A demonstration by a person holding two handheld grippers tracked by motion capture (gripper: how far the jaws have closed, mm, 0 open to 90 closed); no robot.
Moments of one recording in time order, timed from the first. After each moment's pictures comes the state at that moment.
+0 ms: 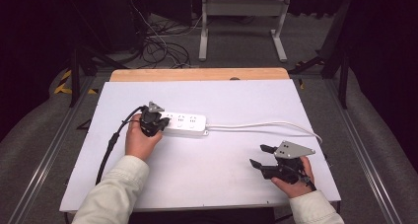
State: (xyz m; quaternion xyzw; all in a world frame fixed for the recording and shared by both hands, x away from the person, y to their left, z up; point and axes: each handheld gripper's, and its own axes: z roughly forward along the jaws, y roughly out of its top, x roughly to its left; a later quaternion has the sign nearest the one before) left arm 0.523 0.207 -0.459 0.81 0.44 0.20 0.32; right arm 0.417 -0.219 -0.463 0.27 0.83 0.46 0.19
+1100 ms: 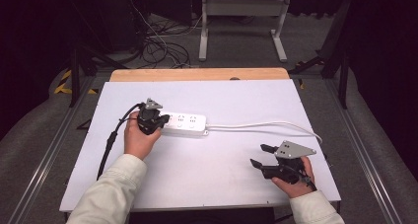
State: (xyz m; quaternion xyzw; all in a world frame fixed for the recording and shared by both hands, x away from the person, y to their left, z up) left arm 0.518 0.206 -0.440 0.80 0.44 0.19 0.36; right arm 0.416 -0.220 -0.461 0.27 0.82 0.46 0.19
